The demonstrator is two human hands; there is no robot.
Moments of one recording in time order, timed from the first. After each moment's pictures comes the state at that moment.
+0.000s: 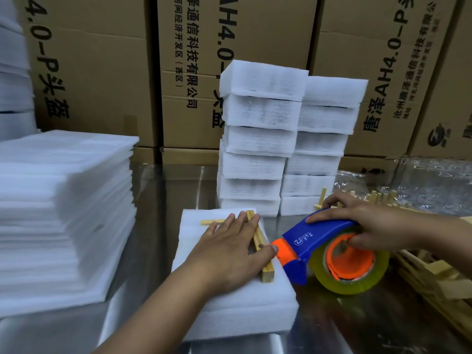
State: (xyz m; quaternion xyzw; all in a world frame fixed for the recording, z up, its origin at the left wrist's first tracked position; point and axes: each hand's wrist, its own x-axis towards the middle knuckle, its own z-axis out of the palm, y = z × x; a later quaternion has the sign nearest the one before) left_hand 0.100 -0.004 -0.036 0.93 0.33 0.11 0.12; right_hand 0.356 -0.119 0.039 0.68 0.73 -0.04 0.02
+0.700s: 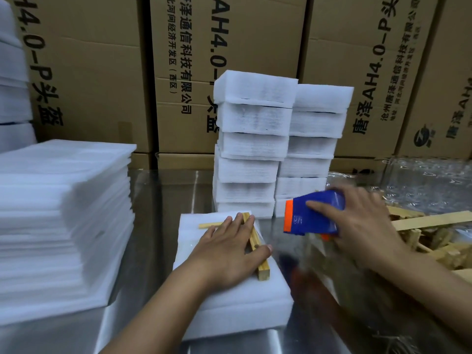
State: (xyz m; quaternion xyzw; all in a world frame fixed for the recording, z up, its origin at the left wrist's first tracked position) left_hand 0.100 -0.002 -0.034 0.93 0.33 0.09 0.13; right_hand 0.317 -0.131 0.006 0.74 0.58 0.35 -0.02
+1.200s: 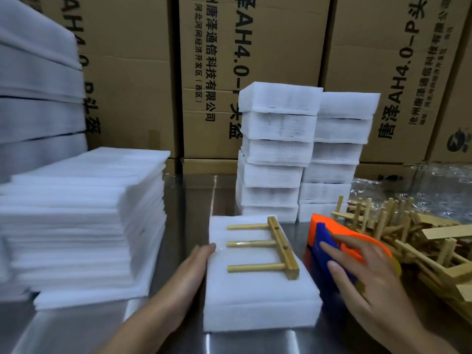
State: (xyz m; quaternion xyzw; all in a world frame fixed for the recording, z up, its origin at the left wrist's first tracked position) left_hand 0.016 -0.006 -0.060 0.56 0.40 0.35 0.64; right_hand 0.257 -0.150 -0.061 0.69 0.60 0.18 -0.38
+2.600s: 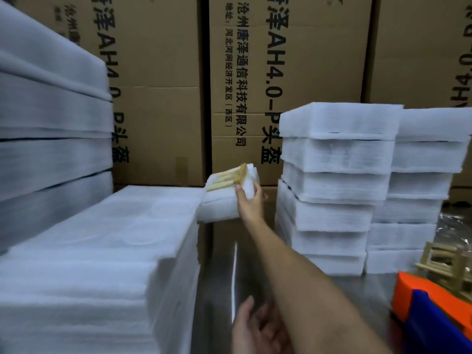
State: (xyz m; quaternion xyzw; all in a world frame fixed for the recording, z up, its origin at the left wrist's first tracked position) left_hand 0.054 0.045 -0.053 0.17 0.32 0.40 0.84; right_hand 0.150 0.237 0.016 0.57 0.43 -0.20 -0.67
